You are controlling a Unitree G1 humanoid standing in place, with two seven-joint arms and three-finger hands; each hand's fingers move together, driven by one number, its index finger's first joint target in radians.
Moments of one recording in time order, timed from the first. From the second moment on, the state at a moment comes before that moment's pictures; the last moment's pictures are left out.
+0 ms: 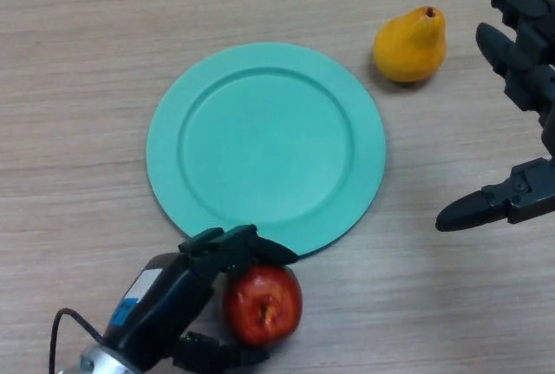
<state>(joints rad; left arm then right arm) 0.13 0.23 -0.10 -0.06 0.49 -0.51 -0.17 -0.21 -0.34 -0.13 -0.60 0.15 0.57 0.27</state>
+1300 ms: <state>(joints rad) -0.24 0.29 0.02 -0.12 0.16 0.17 -0.25 -0.25 -0.31 -0.08 -0.66 0.10 0.70 0.23</state>
